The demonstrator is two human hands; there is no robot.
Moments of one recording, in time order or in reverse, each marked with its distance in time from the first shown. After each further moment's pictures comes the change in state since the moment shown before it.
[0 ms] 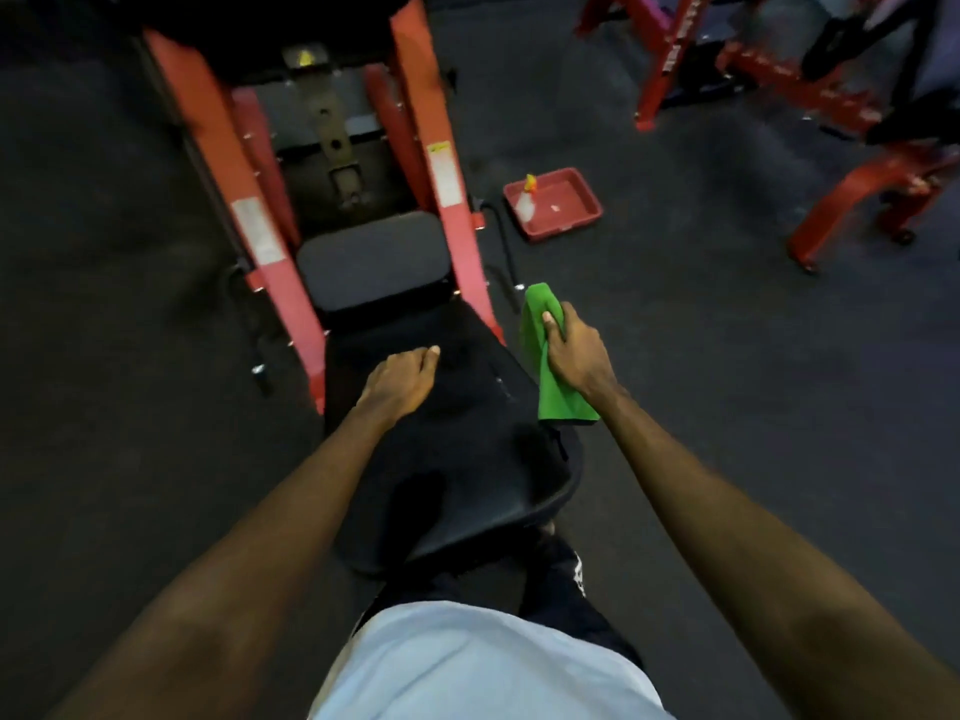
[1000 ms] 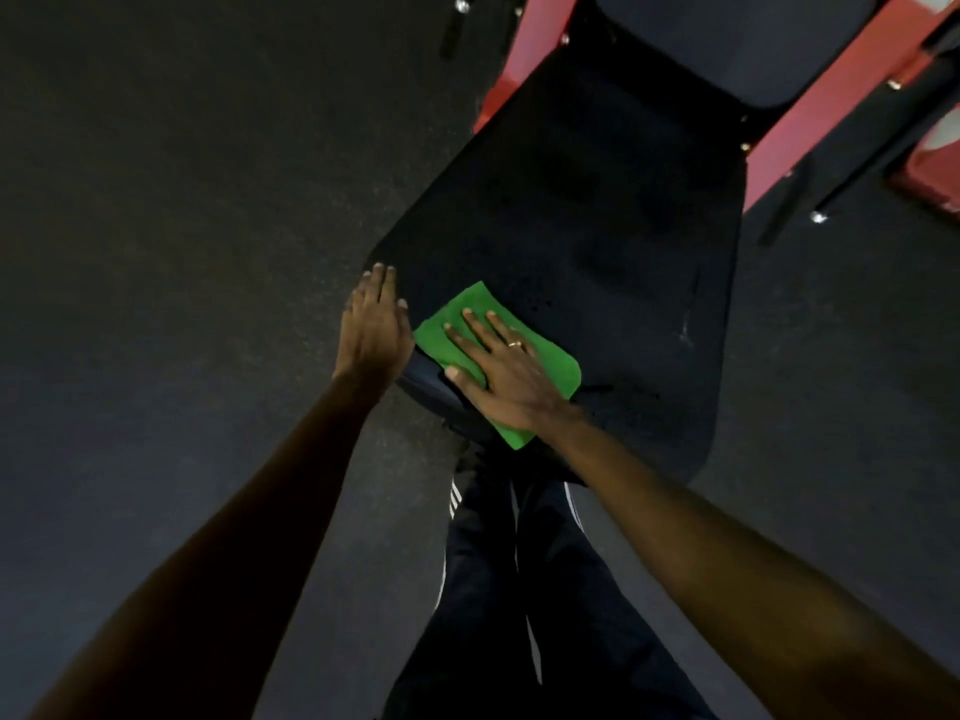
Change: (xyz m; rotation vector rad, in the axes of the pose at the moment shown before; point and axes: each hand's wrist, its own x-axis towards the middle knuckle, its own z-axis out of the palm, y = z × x) left_hand -0.098 -0.214 0.274 -0.194 0.370 -0.749; right_hand -0.065 0.120 0.315 -0.534 -1.109 -0.841
